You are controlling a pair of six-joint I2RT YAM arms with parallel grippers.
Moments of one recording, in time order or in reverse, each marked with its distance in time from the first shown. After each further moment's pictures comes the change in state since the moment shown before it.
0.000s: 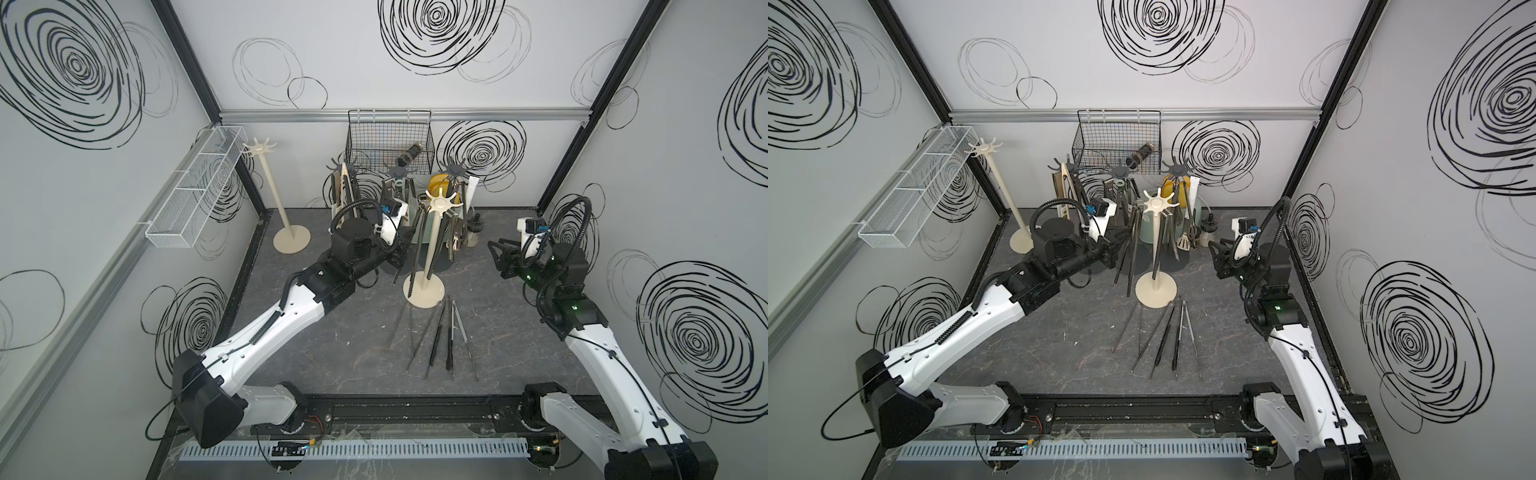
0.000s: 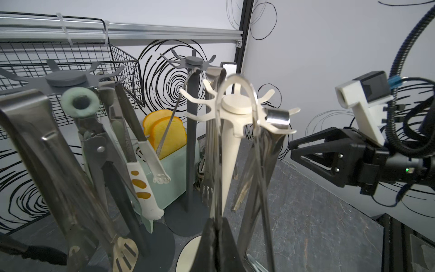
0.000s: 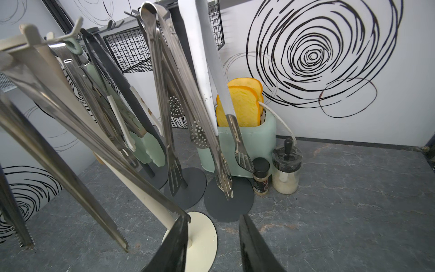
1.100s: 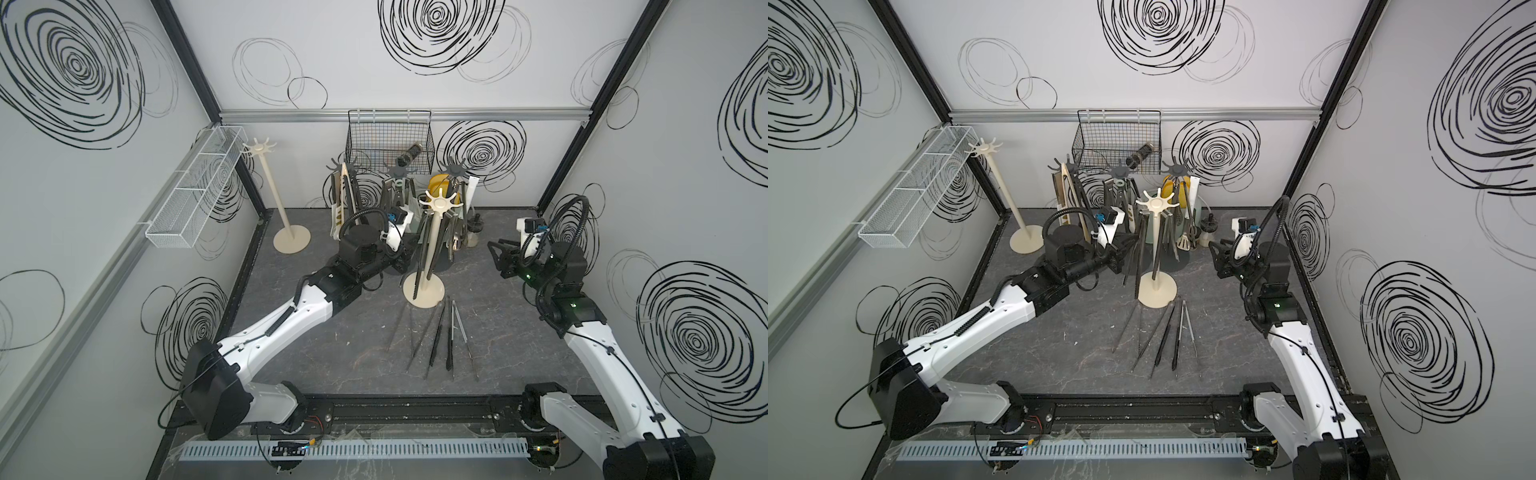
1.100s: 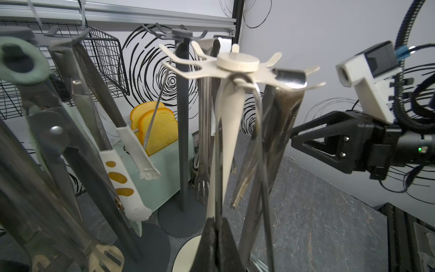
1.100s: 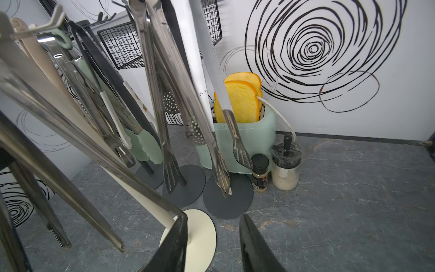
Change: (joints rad) left arm 0.000 0.040 -0.100 0.133 0.037 0.020; right arm -0.013 0.020 0.000 0.000 -0.016 0.000
